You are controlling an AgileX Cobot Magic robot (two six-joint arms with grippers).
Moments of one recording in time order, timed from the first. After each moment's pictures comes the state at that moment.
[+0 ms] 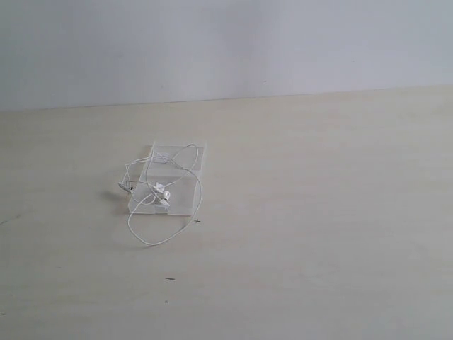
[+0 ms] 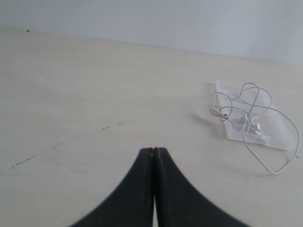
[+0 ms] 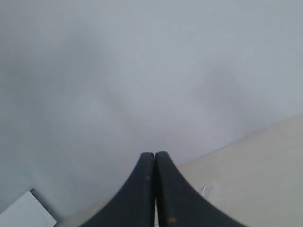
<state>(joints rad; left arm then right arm) 0.05 0.01 0.00 0.12 0.37 -0.32 0.44 0.01 -0.10 -0.93 0.02 1.57</state>
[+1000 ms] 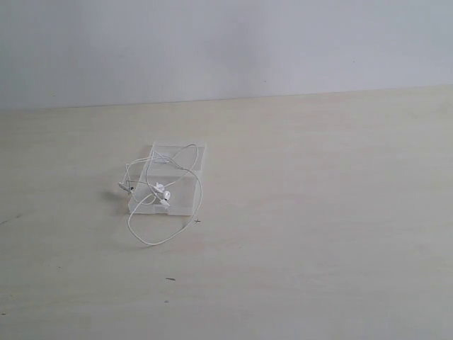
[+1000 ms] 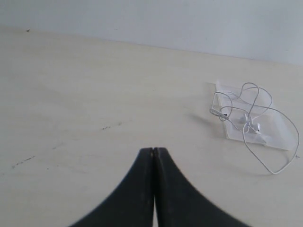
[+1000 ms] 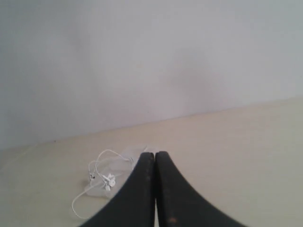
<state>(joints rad) 0.05 0.01 0.00 0.12 0.37 -0.32 0.43 0.01 0.00 0.00 0.10 0.32</state>
